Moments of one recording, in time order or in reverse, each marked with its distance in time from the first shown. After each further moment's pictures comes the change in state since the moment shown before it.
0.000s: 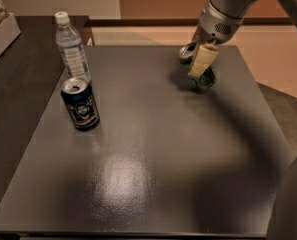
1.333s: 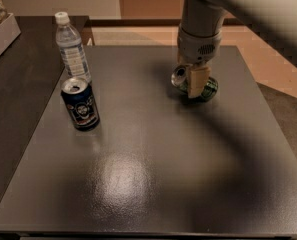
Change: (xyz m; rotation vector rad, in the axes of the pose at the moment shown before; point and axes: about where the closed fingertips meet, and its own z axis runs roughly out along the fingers) arm -0.004 0.050 0.026 -0.067 0.291 -0.327
